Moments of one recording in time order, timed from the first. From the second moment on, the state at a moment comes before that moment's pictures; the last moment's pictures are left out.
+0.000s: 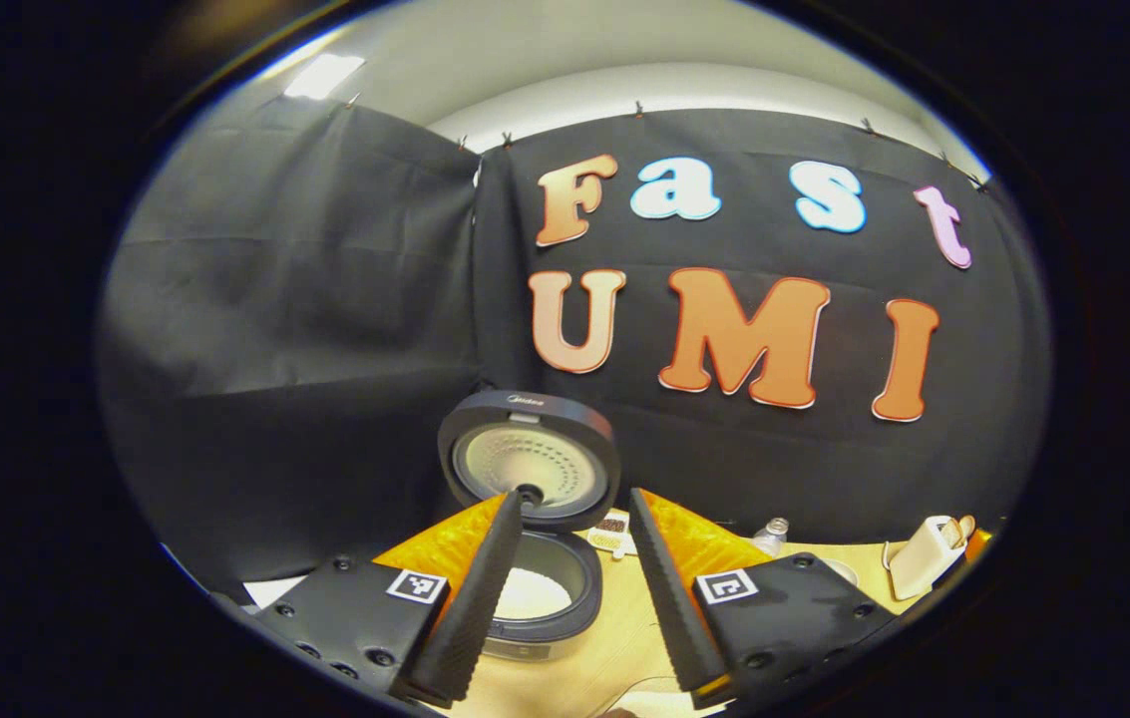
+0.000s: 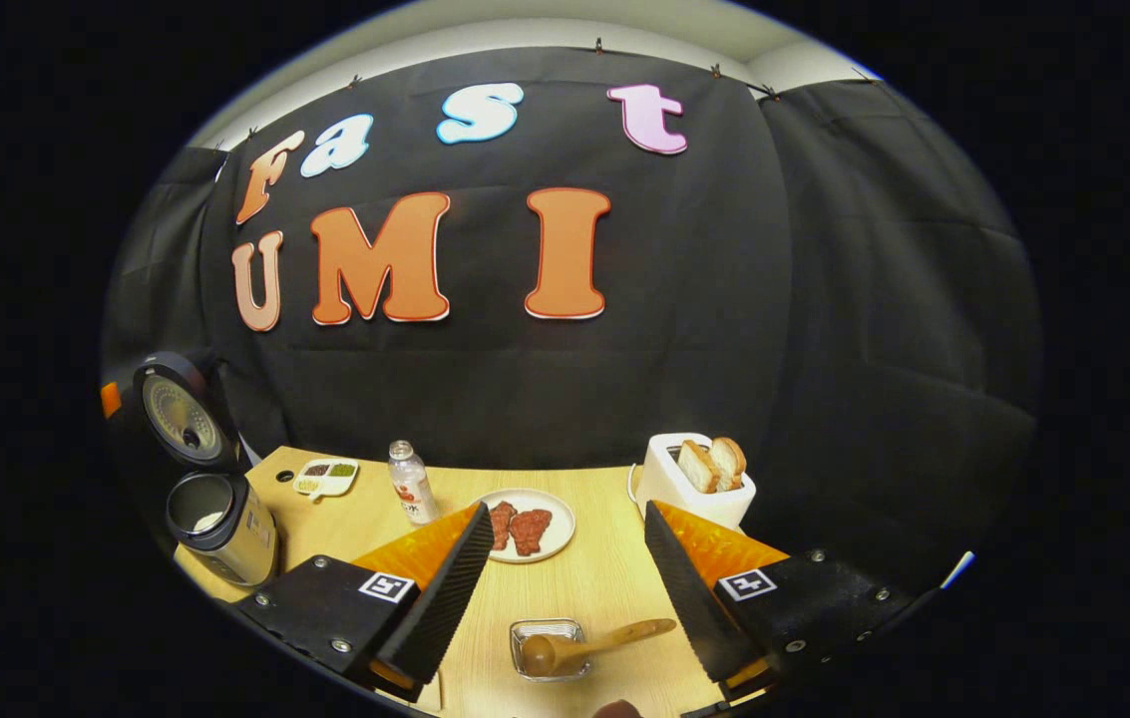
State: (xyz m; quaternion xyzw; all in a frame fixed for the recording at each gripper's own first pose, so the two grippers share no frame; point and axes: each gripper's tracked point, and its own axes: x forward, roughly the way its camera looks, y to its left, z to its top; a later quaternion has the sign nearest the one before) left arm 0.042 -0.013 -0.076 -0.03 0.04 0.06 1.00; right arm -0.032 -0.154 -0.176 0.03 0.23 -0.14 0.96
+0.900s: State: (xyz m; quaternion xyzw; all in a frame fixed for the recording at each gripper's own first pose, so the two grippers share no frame) left arm -0.019 -0.116 -0.031 0.06 -0.03 0.05 1.00; right arm -0.067 -0.219 -0.299 0.07 0.34 -0.12 0.93
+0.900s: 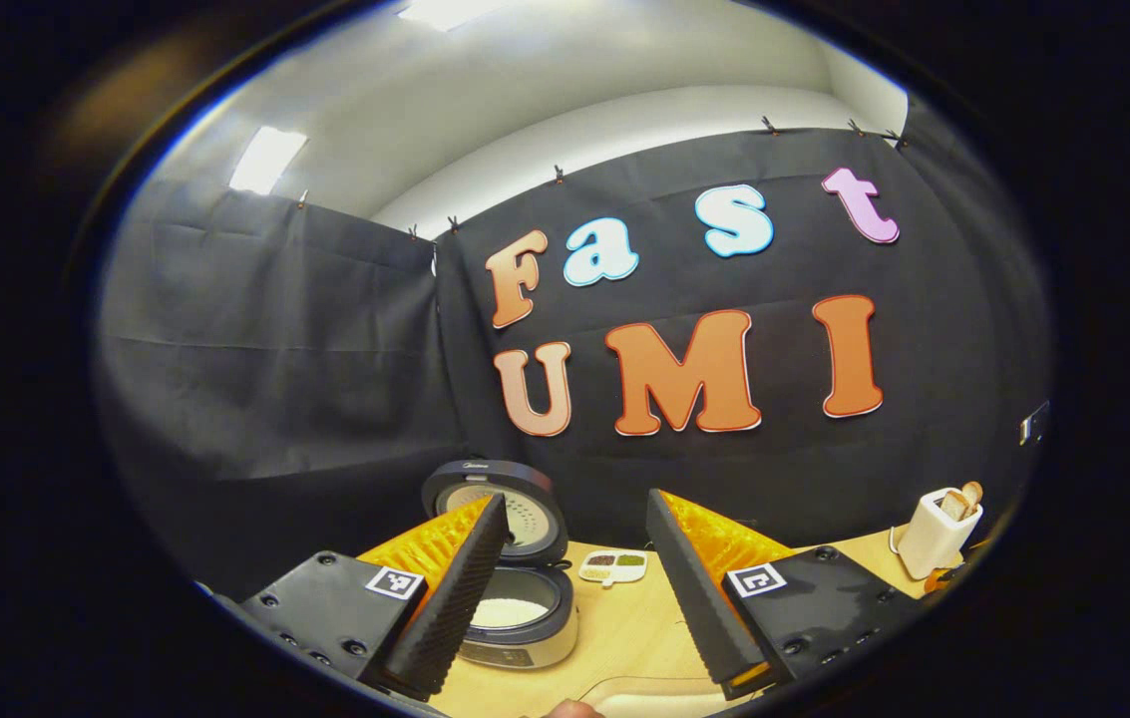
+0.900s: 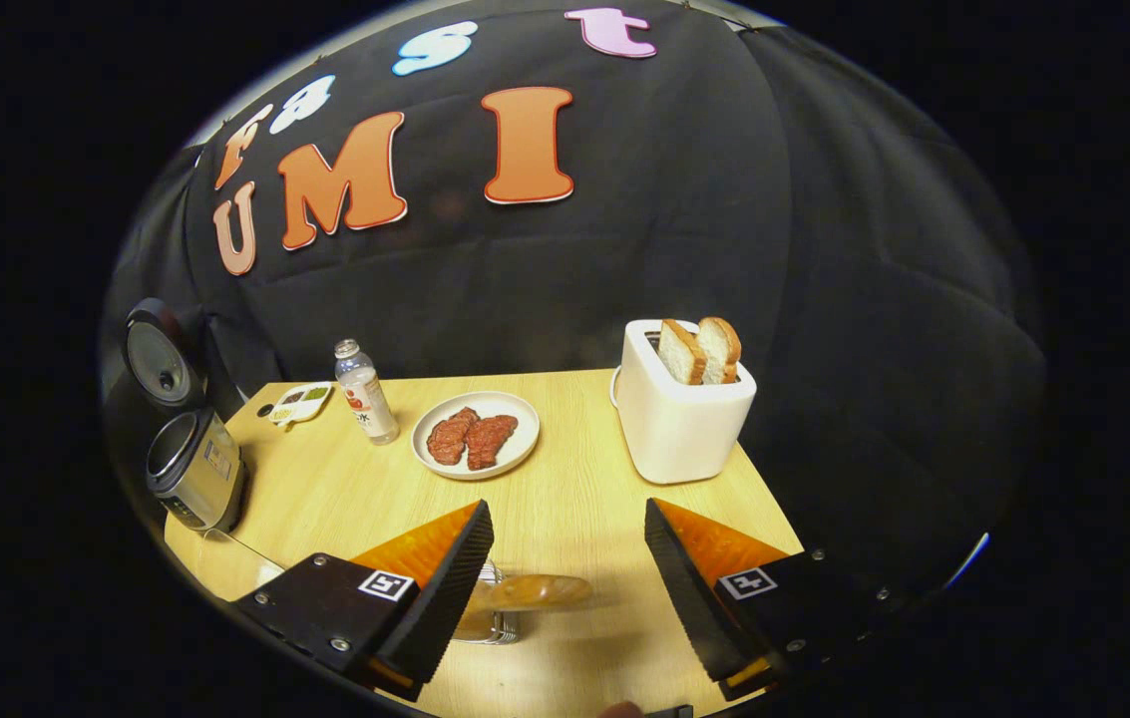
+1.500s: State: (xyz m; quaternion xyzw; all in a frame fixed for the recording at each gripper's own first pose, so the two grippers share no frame) left arm -0.002 -0.141 -0.025 0.05 -0.05 -0.03 1.00; right arm -0.086 -0.194 -0.325 0.13 0.37 -0.12 0.91
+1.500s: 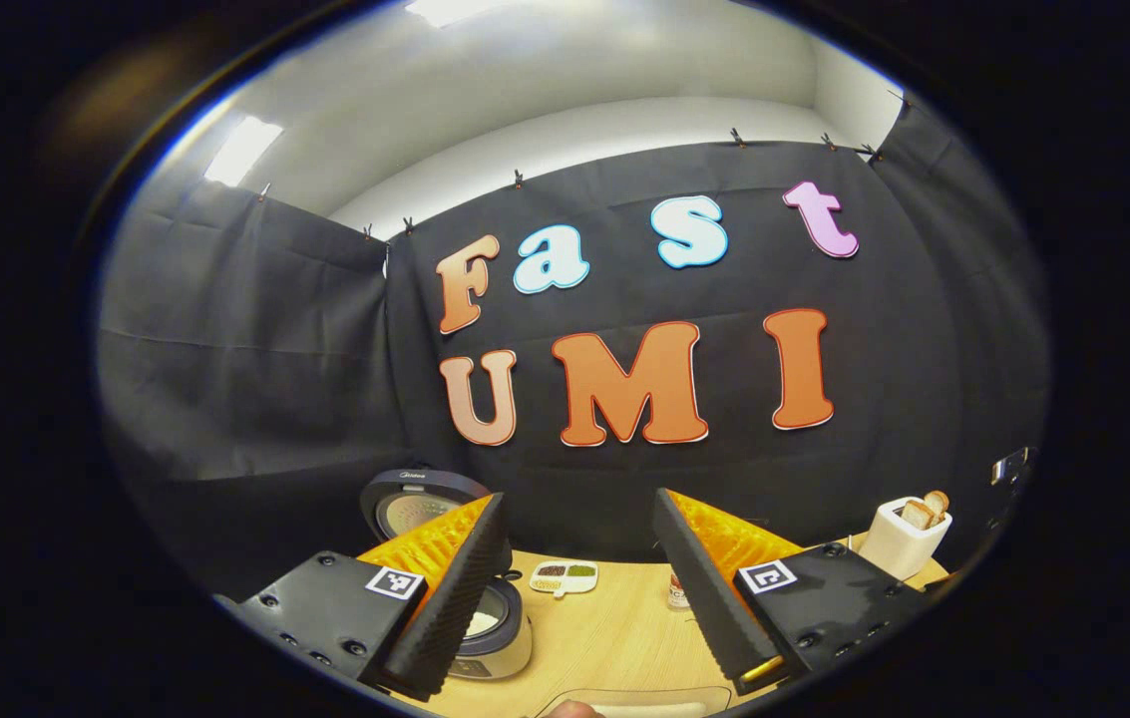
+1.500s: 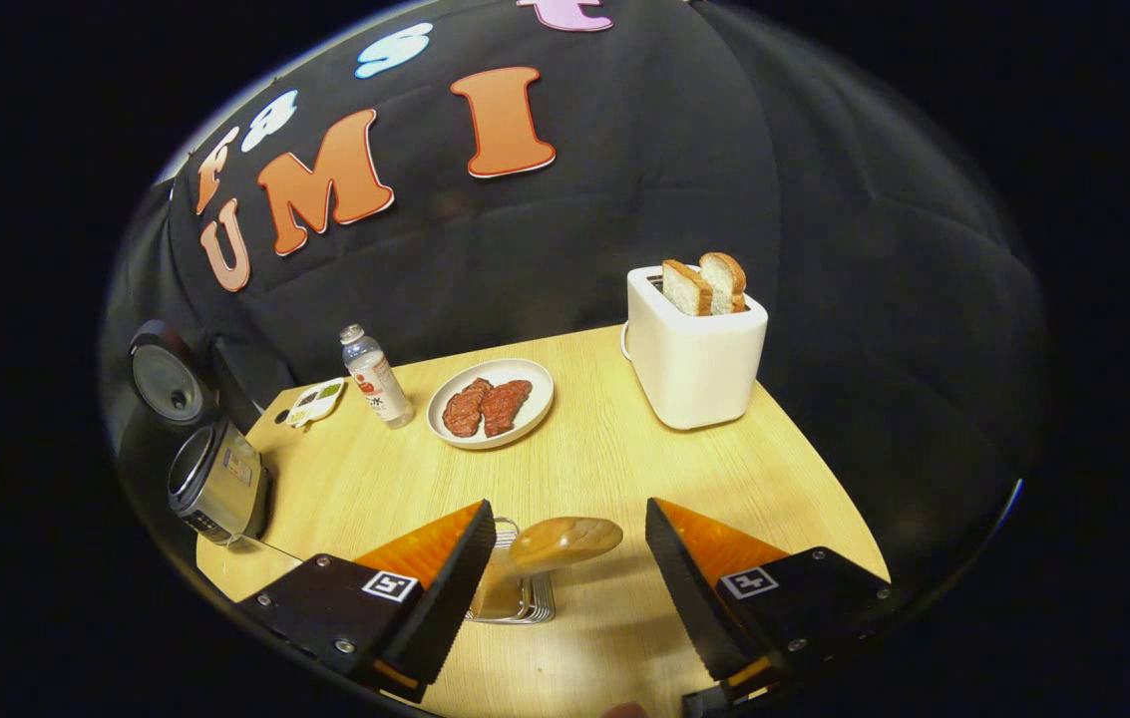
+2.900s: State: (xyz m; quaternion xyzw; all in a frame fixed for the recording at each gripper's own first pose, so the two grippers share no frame) left arm 0.020 -0.034 -0.033 0.04 -0.04 -0.03 1.00; right arm -0.066 -0.140 -0.279 0.23 0.32 -0.19 0.90
